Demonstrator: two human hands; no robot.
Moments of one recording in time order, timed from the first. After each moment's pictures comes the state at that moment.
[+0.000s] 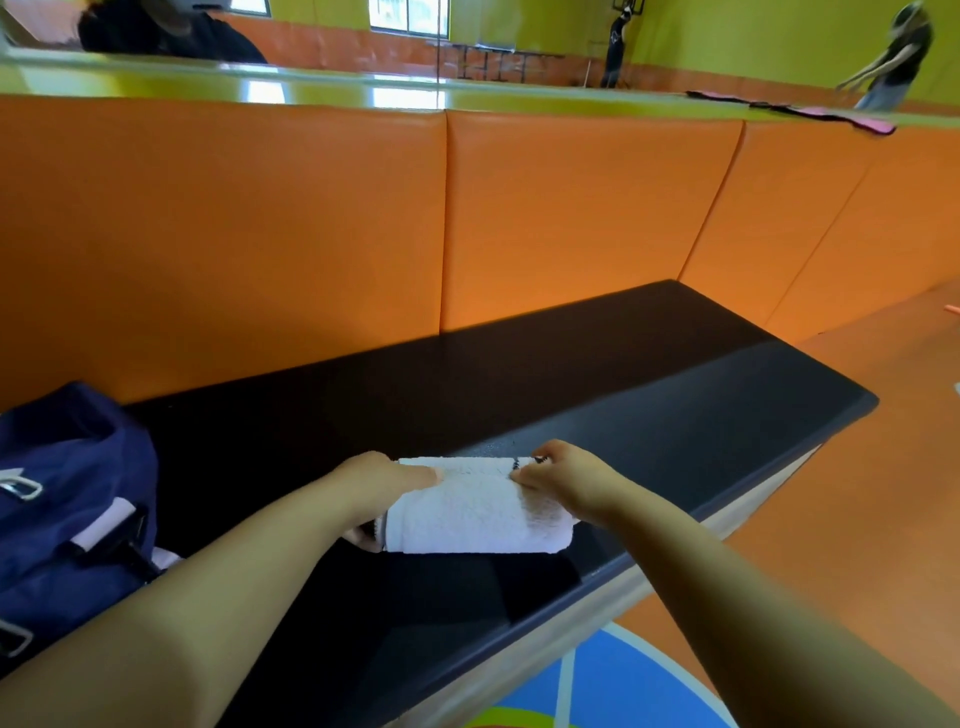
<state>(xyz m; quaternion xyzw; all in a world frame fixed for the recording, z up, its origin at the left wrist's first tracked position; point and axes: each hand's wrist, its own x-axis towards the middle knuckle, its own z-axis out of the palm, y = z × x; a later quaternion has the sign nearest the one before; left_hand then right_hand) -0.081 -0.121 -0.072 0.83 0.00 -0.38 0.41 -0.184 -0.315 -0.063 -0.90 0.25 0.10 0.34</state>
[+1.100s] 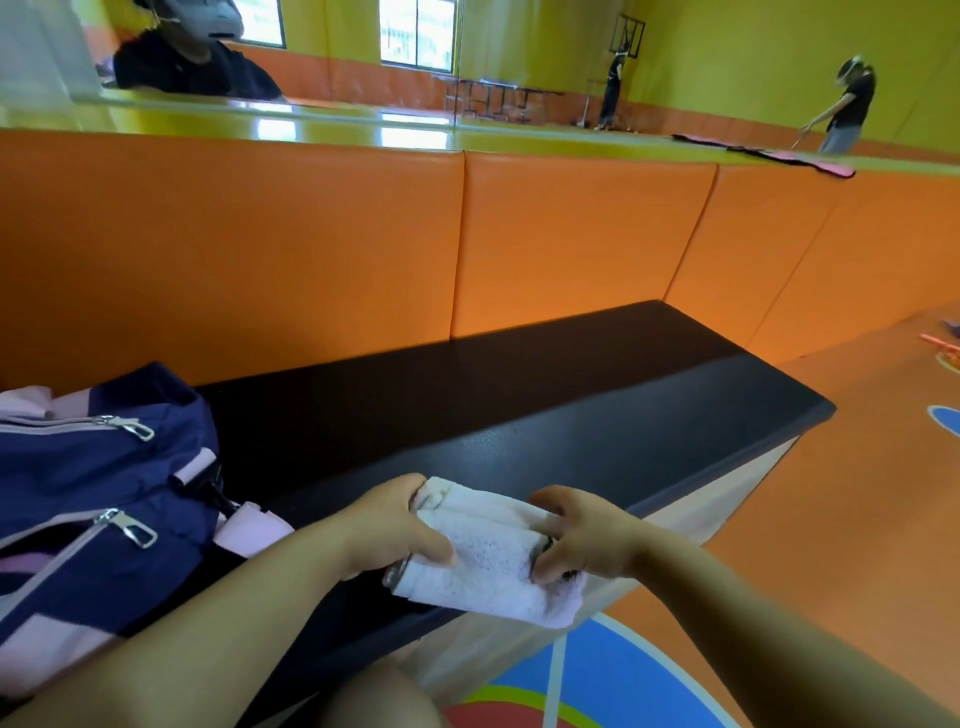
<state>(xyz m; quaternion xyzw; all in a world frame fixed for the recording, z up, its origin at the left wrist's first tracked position) -0.165 -0.063 -0.057 0.80 -0.20 -0.35 0.44 -0.268 -0.278 -0.055 -0.92 0.15 0.19 0.31</state>
